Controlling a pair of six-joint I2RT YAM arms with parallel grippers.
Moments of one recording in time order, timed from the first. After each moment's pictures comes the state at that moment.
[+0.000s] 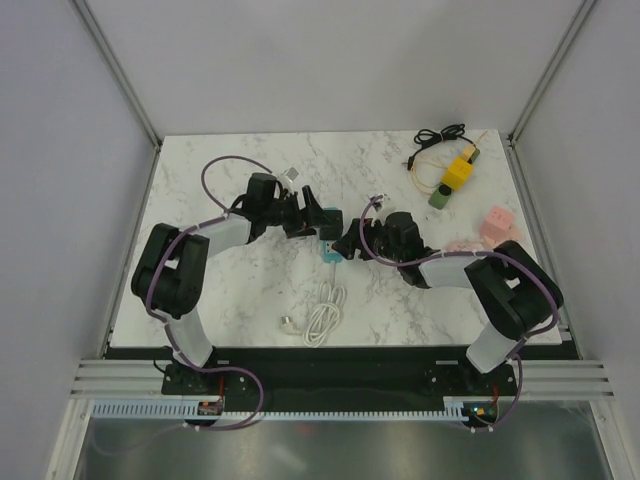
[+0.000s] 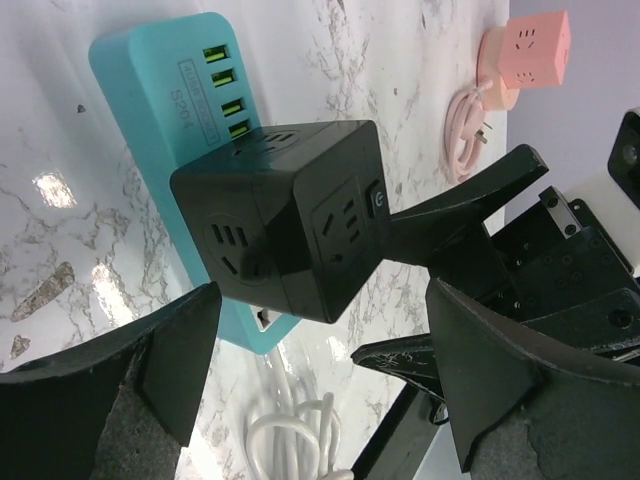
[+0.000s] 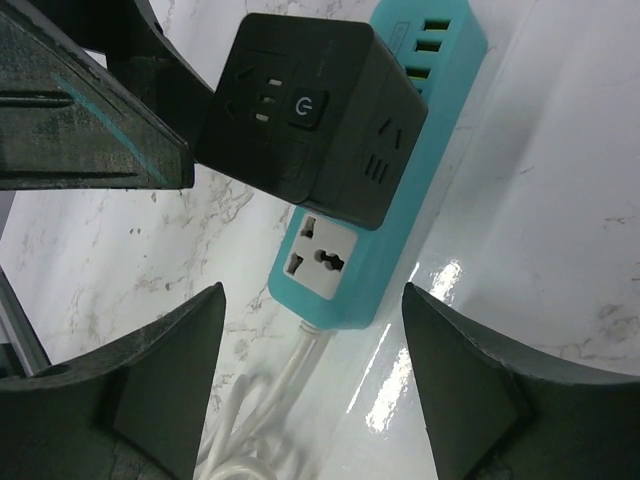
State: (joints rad) left arm -0.37 1.80 1.04 0.12 0.63 -0.67; right arm 0.55 1.66 0.66 0.59 -0.26 0.55
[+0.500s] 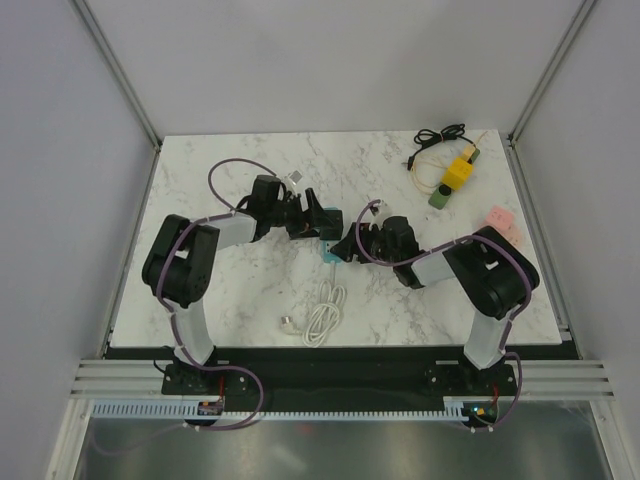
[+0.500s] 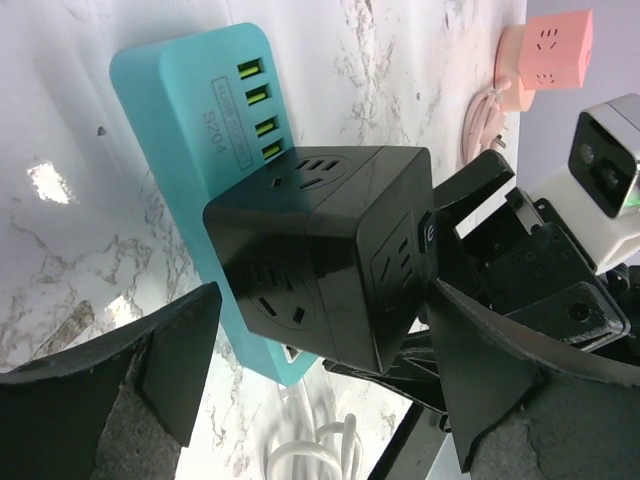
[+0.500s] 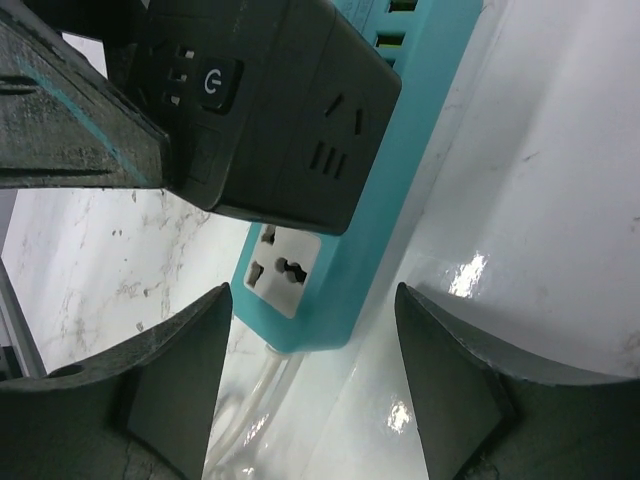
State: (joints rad) left arm -0.37 1.90 1.06 0.16 0.65 -0.67; right arm 0.53 1.83 0.66 0.75 -0.32 0.60
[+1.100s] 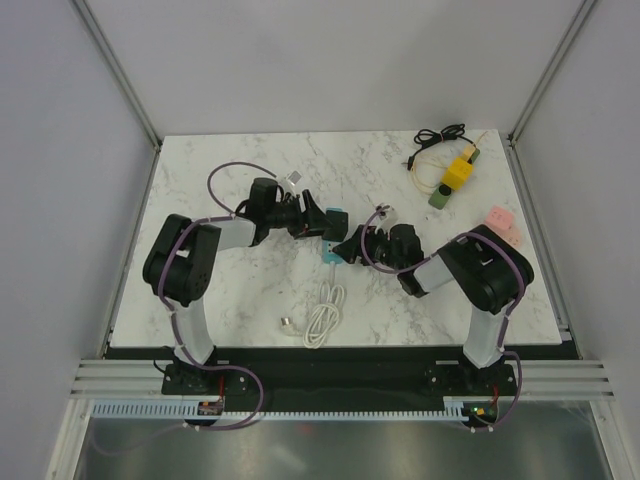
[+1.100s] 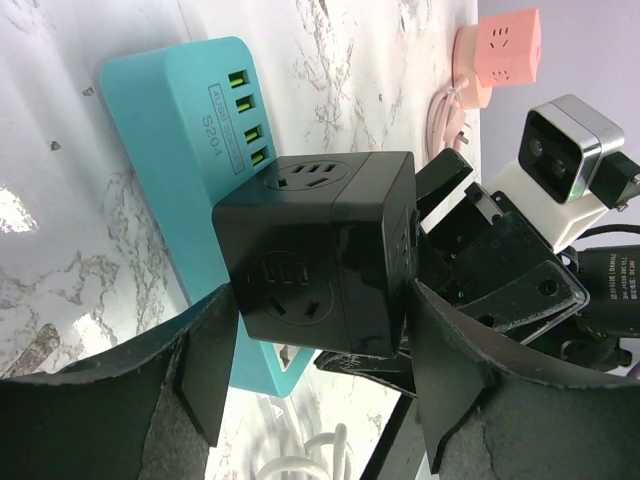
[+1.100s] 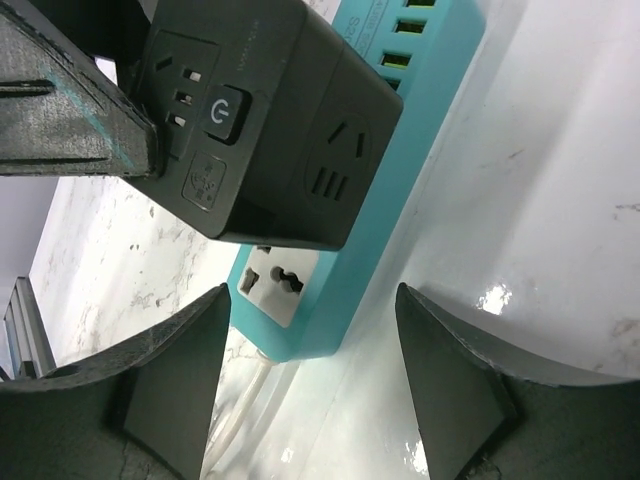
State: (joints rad) left arm -0.36 1.91 1.02 0.32 0.72 -0.73; right arm 0.52 1.88 0.59 0.97 -0.31 0.66
